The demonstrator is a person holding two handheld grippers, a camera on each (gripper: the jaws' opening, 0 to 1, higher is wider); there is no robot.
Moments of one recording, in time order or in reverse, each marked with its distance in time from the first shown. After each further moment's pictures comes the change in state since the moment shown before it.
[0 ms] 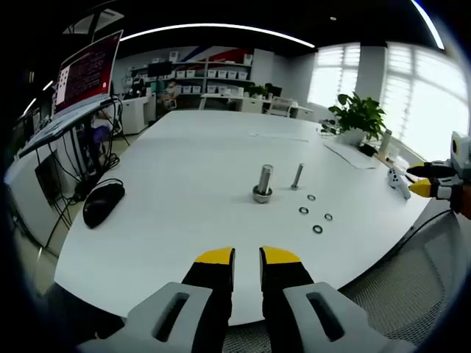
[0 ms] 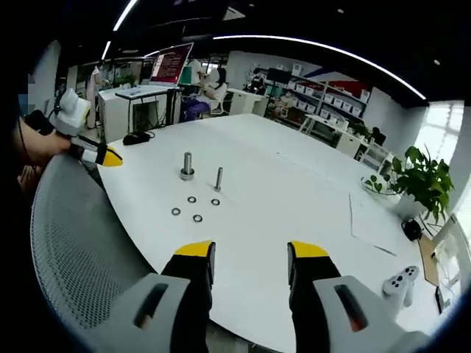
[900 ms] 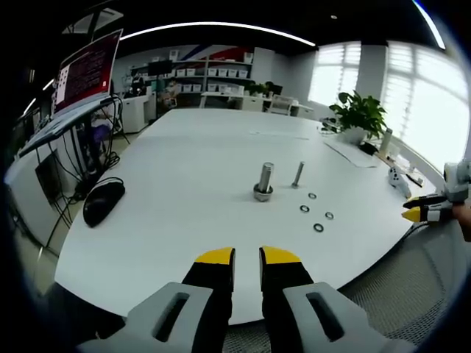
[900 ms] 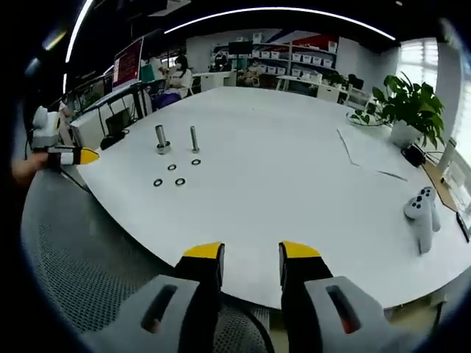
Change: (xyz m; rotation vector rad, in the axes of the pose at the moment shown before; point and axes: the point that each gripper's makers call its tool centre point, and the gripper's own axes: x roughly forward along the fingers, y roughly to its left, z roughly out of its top) left arm 0.001 0.000 -0.001 0.000 0.009 0.002; right arm 0.011 -0.005 -0.083 0.295 0.154 -0.023
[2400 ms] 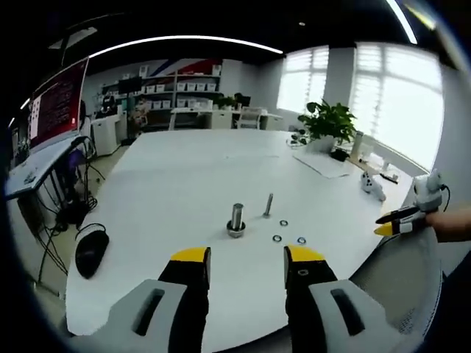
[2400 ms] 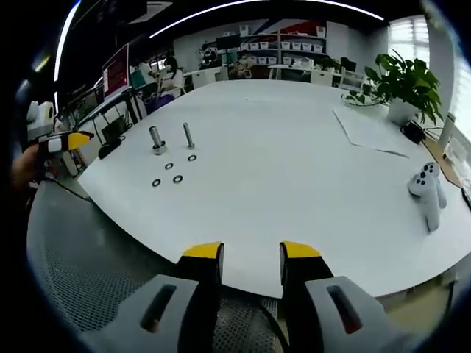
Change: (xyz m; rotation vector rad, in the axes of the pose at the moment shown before) left arm -0.011 -0.035 0.067 0.131 -0.065 -0.188; right arm 0.000 0.001 -0.011 0.104 0.047 0.014
